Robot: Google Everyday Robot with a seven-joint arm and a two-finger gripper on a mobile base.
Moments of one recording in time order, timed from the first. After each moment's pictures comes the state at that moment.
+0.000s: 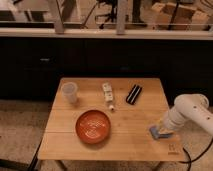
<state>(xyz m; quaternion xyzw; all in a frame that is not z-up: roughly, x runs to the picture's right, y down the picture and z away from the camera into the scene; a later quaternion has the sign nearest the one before) 0.305 0.236 0.766 -0.33 -0.11 0.00 0.94</state>
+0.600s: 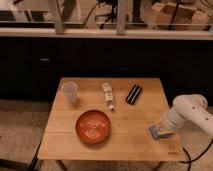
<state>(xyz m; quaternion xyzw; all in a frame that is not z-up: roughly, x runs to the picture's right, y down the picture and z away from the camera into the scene) 0.301 0.238 0.766 -0.33 -0.11 -0.01 0.94</state>
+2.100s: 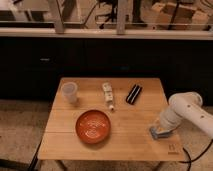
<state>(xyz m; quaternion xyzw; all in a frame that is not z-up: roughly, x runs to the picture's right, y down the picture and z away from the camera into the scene) 0.291 0.233 0.765 -0.34 -0.11 -0.05 0.93</state>
